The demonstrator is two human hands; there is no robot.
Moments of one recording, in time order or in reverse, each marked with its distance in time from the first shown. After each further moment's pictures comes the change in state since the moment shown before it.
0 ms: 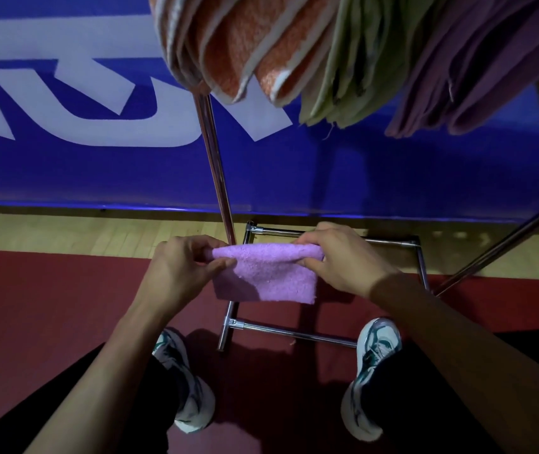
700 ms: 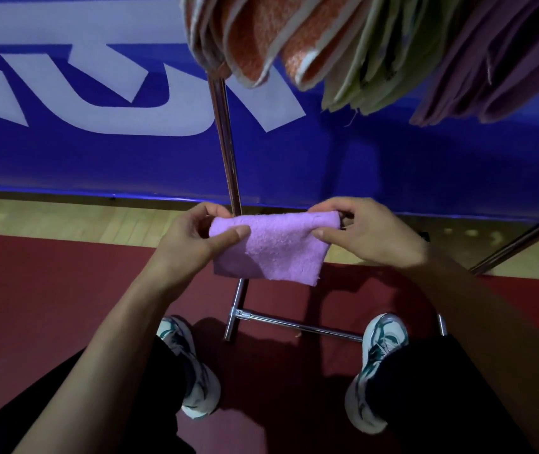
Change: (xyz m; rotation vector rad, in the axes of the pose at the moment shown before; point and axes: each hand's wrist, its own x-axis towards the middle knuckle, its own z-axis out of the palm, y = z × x) left_hand 0.003 0.010 -0.010 -0.691 -0.110 -0.093; right_hand 0.010 0.003 -0.029 0.344 0.010 0.146
